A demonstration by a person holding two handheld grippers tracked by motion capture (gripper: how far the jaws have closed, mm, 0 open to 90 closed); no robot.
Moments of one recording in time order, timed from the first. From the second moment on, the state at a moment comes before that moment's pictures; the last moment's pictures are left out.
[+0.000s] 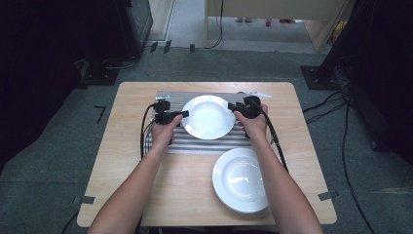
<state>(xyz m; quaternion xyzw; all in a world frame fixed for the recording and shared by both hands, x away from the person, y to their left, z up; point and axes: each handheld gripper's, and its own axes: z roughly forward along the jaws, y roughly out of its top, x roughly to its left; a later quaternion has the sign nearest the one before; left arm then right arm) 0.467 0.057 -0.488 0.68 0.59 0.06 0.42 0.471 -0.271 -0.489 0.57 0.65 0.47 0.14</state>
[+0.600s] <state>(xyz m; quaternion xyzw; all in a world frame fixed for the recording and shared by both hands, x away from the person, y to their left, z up) 0.420 0.094 -0.459 0.70 0.56 0.13 0.41 0.419 -0.298 -0.453 0.53 0.70 0.45 0.17</state>
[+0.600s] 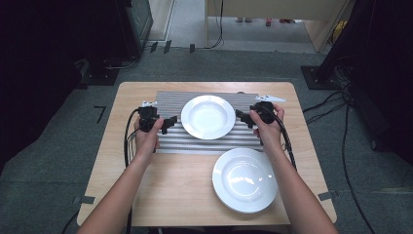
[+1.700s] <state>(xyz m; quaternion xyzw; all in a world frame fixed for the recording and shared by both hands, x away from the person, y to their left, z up) 0.308 0.174 -0.466 0.67 0.57 0.15 0.45 0.296 -0.381 -0.463 0.53 0.69 0.45 0.19</state>
